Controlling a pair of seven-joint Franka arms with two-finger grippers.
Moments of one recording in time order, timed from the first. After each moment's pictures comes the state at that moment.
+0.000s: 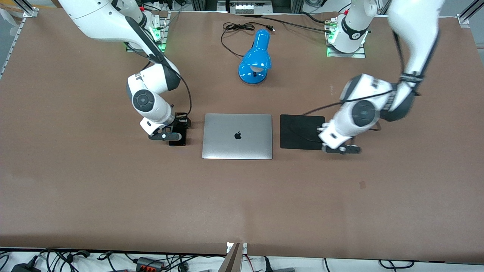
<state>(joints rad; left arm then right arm) -0.01 0.44 -0.37 -1.92 0.17 2.11 -0.48 0.18 0.49 0.25 -2.13 -0.08 2.52 0.47</state>
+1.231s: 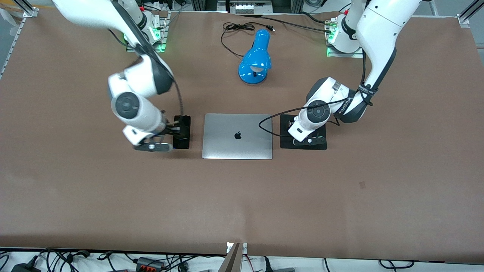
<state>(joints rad) -0.12 0.54 -0.36 -1.95 0.18 2.20 -0.66 0.14 0.38 0.24 -1.74 -0.08 1.96 0.48</state>
